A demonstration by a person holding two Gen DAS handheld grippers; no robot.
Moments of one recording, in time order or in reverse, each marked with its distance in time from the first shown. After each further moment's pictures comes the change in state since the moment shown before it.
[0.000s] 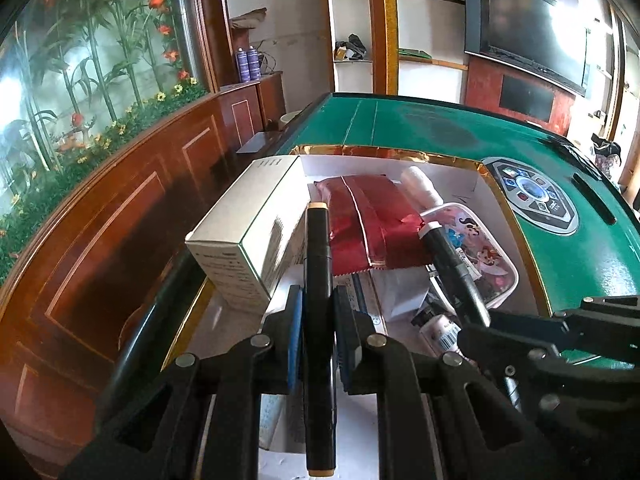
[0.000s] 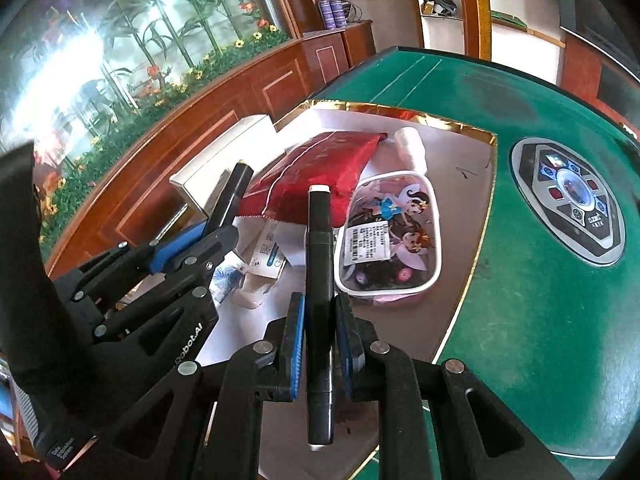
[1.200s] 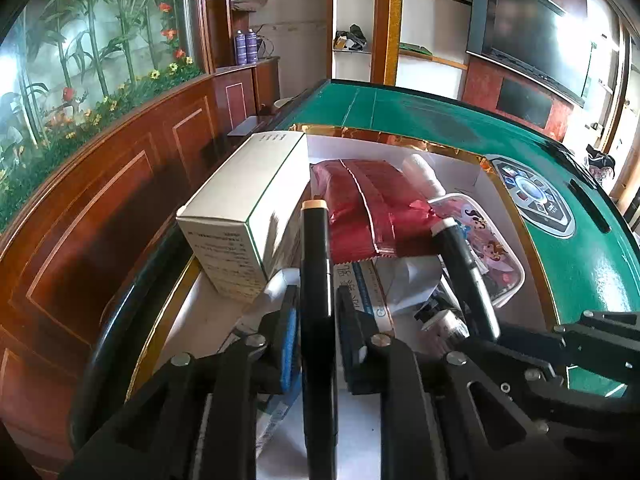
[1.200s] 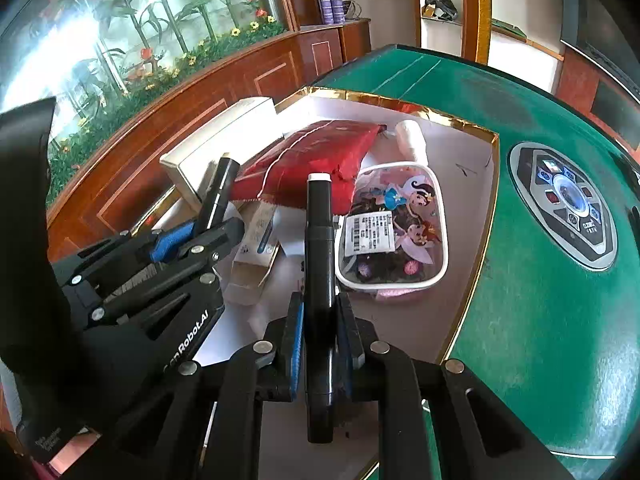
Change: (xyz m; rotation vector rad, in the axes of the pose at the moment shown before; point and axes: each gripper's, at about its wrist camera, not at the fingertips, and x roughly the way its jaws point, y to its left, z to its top) left arm 0.019 0.008 -0.007 -0.058 0.054 -0.058; right arm 0.013 0.008 -0.004 -0.045 0.018 -0.072
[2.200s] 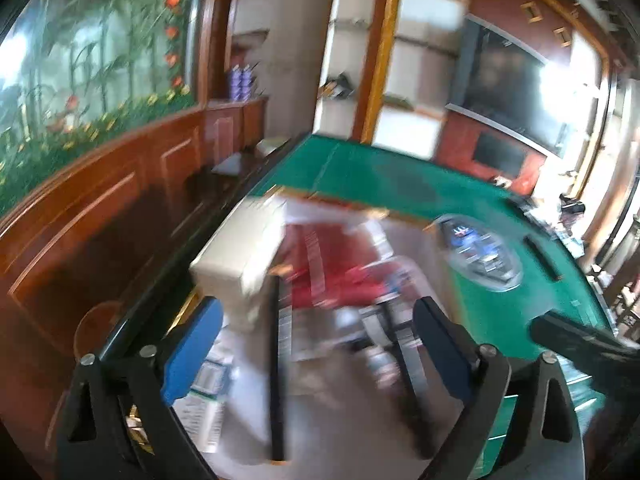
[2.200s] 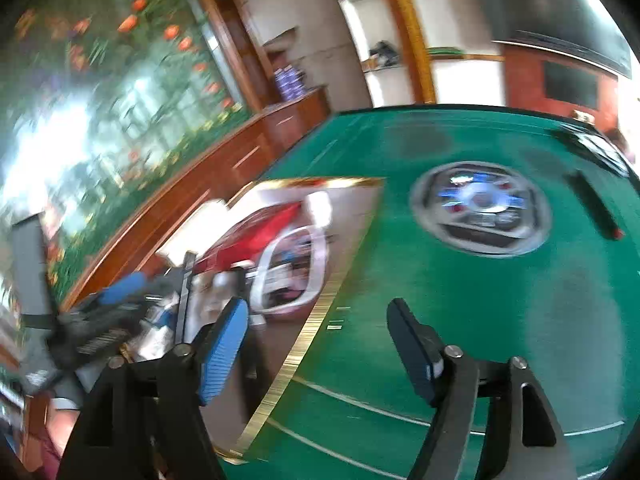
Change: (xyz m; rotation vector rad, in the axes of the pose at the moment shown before) left arm -0.073 -0.014 0.013 -0.066 -0.188 -0.136; right arm -0.091 -0.095 -0.041 0.228 -0.293 0.020
